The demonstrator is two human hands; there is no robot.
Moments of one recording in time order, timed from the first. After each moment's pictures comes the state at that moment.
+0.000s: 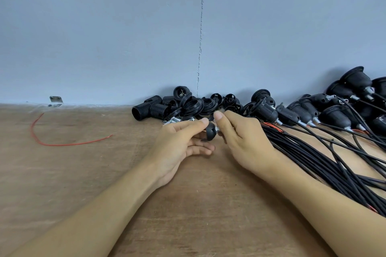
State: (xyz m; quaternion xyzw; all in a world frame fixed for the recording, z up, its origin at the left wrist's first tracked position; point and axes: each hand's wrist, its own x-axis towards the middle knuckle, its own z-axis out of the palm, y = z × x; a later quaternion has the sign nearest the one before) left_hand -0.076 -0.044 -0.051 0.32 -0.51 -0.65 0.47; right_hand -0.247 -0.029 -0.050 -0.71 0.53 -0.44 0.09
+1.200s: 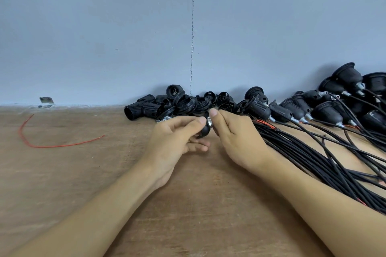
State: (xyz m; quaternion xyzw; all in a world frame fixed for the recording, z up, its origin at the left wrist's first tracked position) left_hand -0.084 -0.041 -0.053 0.32 -0.50 -0.62 0.51; right_hand -0.250 -0.033 -0.051 -0.72 0.55 -0.42 0.08
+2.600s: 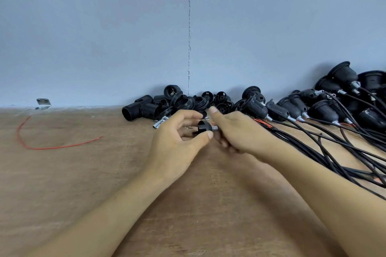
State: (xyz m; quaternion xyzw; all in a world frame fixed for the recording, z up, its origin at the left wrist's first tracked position) left_hand -0.088 -0.035 -0.061 0.38 -0.65 -0.39 0.52; right_hand -0.255 -0.032 -0.025 -0.62 0.64 -0.32 0.32
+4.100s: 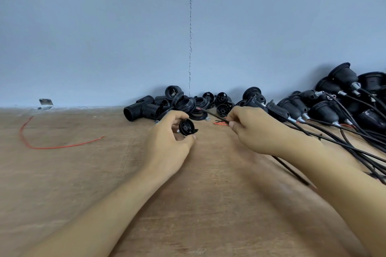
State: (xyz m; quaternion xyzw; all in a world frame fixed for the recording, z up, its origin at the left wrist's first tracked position) left_hand -0.080 -0.047 -0.066 0.48 -0.66 -0.30 0.49; right_hand -0.287 -0.031 -0.019 -0.73 0.66 -0.17 0.04
